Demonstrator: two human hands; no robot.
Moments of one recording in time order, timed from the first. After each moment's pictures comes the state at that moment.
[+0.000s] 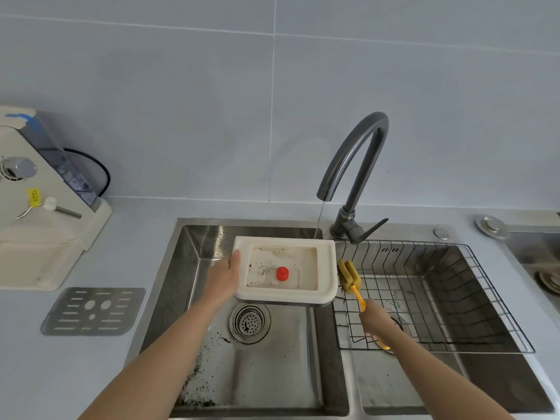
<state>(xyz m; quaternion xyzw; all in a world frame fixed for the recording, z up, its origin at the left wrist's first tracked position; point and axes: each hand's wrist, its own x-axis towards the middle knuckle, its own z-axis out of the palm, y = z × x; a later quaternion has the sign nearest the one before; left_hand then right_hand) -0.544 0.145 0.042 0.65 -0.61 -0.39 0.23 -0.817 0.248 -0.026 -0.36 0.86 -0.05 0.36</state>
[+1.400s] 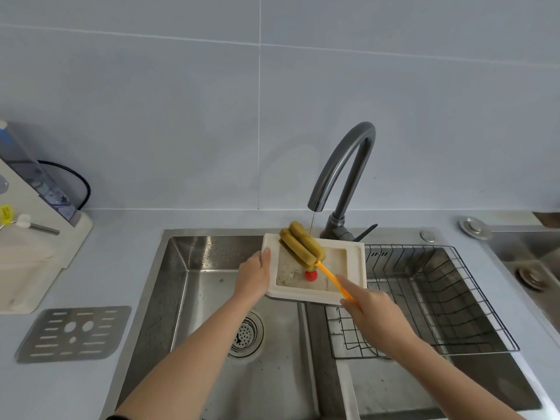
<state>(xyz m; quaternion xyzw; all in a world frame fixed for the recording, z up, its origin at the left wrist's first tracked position) -0.608 0.135 0.049 0.58 -0.65 -0.41 0.25 -0.769 0.272 0.118 -0.60 0.77 -0.09 0.21</state>
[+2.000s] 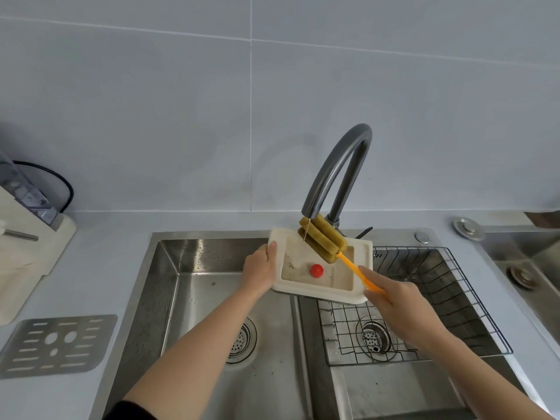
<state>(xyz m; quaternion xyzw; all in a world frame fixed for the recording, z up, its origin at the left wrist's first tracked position) -0.636 0.121 0.058 0.56 -0.69 -0.40 0.24 -0.808 0.270 0.135 -0.56 0.79 -0.14 0.22</state>
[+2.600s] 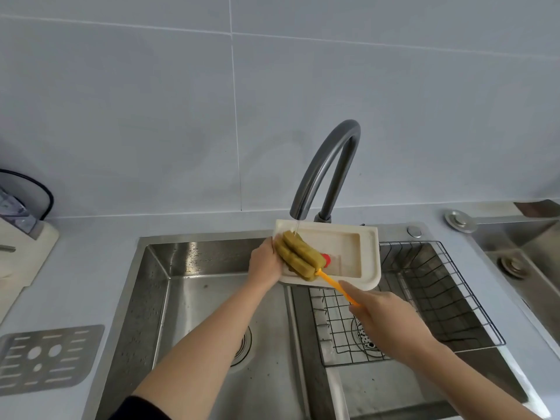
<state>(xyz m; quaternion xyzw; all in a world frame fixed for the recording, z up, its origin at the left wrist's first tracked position) -0.663 0.115 0.065 0.55 -0.67 -0.42 0.25 -0.791 0.274 0.139 -0.60 0.78 -0.01 0.19</state>
